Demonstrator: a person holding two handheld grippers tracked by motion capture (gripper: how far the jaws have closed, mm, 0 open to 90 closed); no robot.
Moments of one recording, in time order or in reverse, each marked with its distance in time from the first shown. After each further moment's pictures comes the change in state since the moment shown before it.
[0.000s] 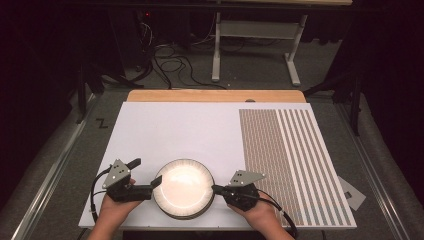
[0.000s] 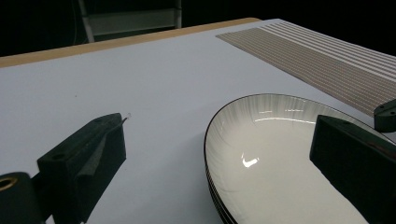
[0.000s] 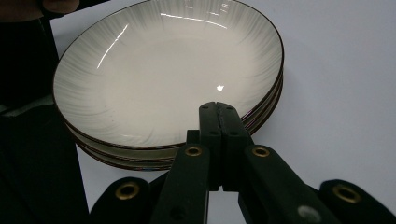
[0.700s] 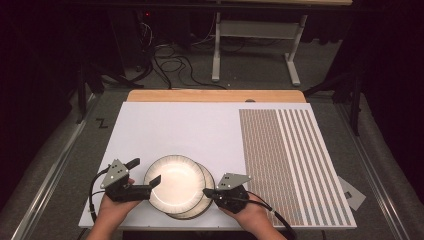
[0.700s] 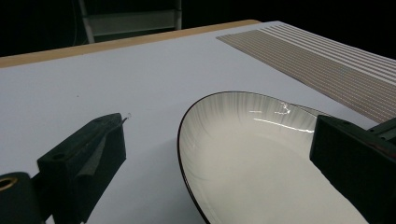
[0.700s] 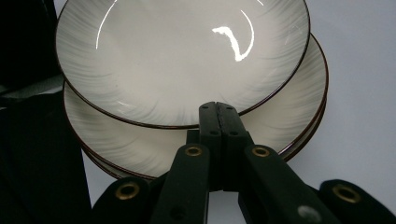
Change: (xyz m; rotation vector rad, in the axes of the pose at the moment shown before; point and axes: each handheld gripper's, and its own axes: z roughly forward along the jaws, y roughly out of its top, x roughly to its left) left arm 0.002 0.000 -0.002 -0.005 -0.002 -0.008; right arm 0.015 0.006 0.021 0.047 0.019 -0.058
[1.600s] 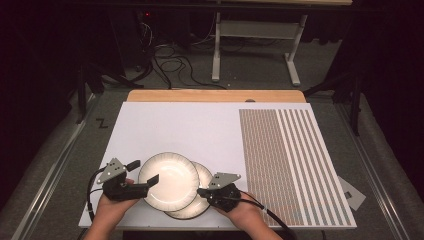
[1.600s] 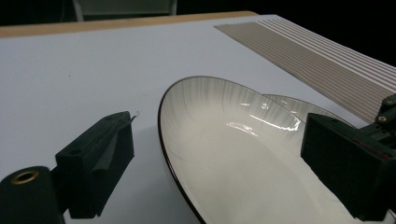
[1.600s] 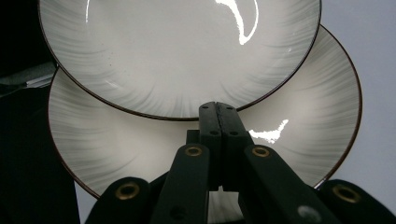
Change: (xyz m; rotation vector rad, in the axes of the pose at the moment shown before) left arm 0.010 -0.001 -0.001 0.070 -0.051 -0.080; right arm 0.008 0.010 0.019 0.054 -0.013 -0.022
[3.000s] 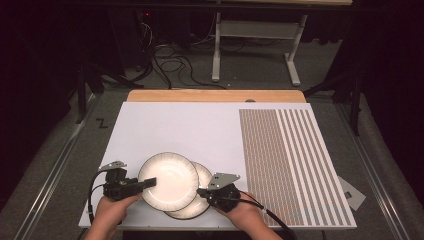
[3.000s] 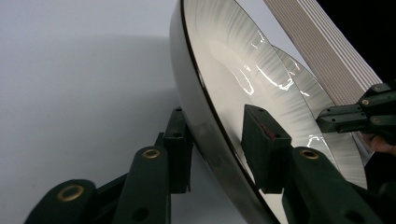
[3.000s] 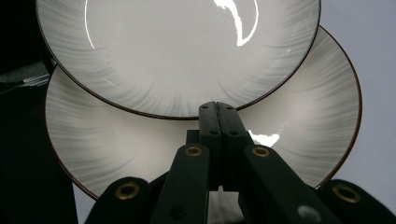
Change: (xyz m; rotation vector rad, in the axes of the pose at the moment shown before) left arm 0.016 -0.008 0.005 0.246 -0.091 -0.345; right arm 0.000 0.000 0.000 0.002 -0.007 -0.010
